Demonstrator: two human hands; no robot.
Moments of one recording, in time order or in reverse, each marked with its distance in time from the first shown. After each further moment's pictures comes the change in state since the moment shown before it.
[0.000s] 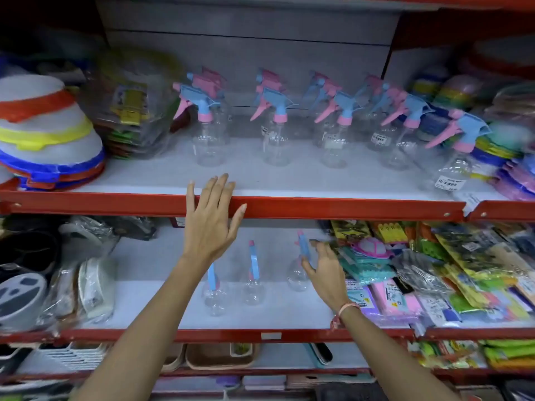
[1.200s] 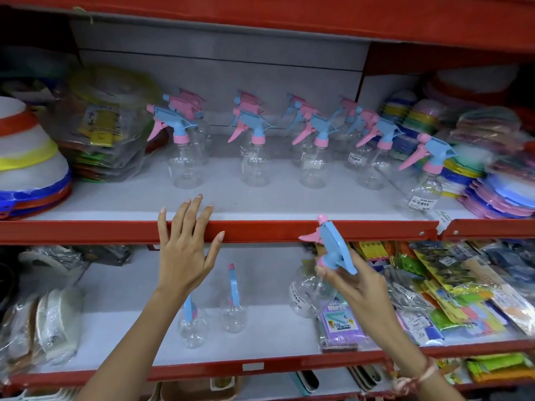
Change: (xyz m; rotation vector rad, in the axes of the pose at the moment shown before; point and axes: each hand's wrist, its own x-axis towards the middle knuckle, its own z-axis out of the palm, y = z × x) left_hand -0.003 0.001 0.013 0.024 0.071 -0.029; right_hand -0.030 -0.047 -0.149 0.573 0.004 -0.019
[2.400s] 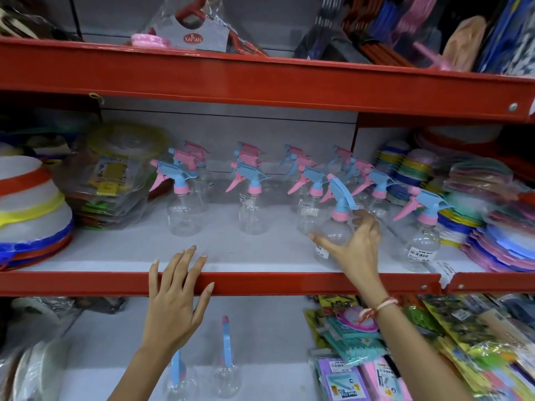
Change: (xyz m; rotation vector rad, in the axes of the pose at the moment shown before) left_hand 0.001 -0.002 -0.001 -0.039 -0.054 -0.015; right_hand 0.160 0.001 -0.016 -0.366 0.394 -0.090
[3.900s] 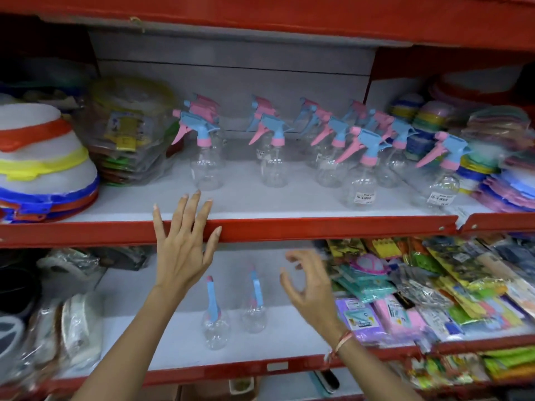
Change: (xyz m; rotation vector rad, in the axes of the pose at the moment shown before) left_hand -0.003 -0.050 -0.012 0.160 0.072 0.060; right_hand -0.193 -0.015 0.082 0.181 -0.159 -0.331
